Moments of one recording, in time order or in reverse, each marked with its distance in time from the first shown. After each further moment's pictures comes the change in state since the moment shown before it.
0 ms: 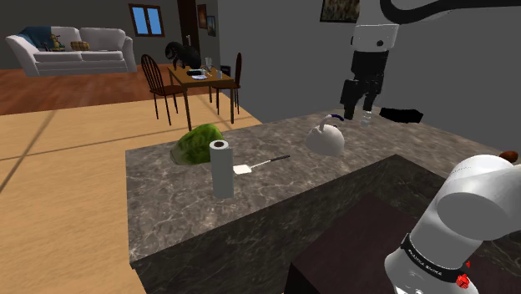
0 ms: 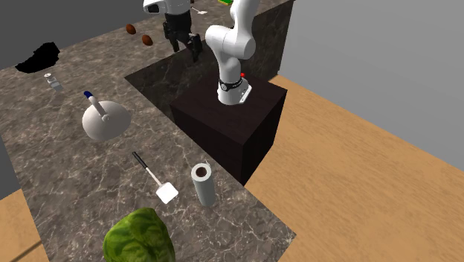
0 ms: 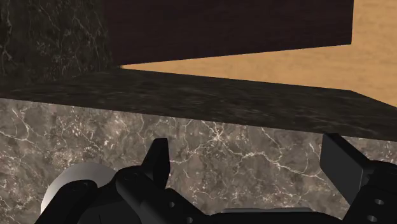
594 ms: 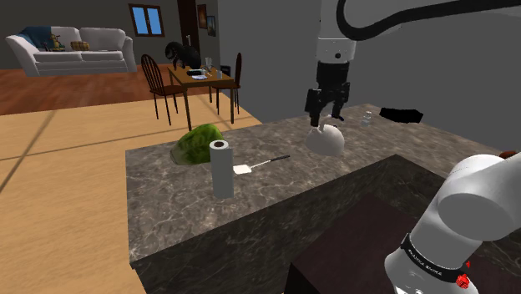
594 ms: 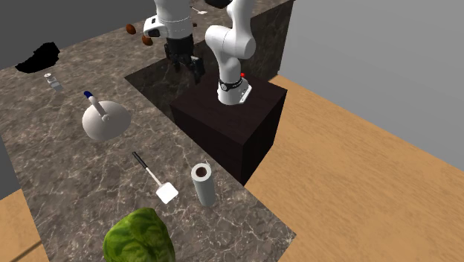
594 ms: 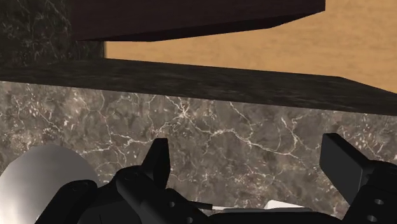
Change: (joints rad) arm 0.022 0.197 0.096 0.055 0.060 0.151 0.113
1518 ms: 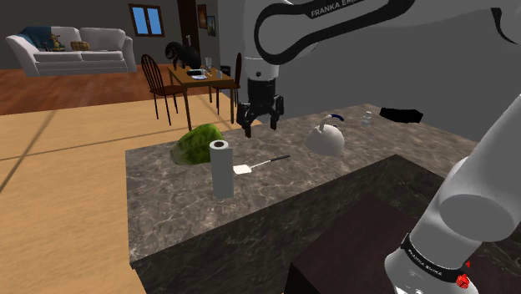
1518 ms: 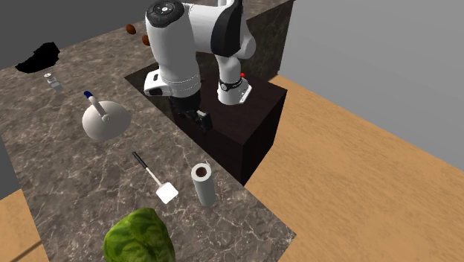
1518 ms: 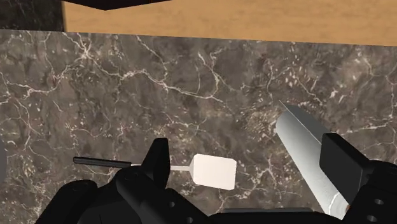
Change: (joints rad) arm 0.030 0.502 0.179 0.325 -0.029 0.195 0.263
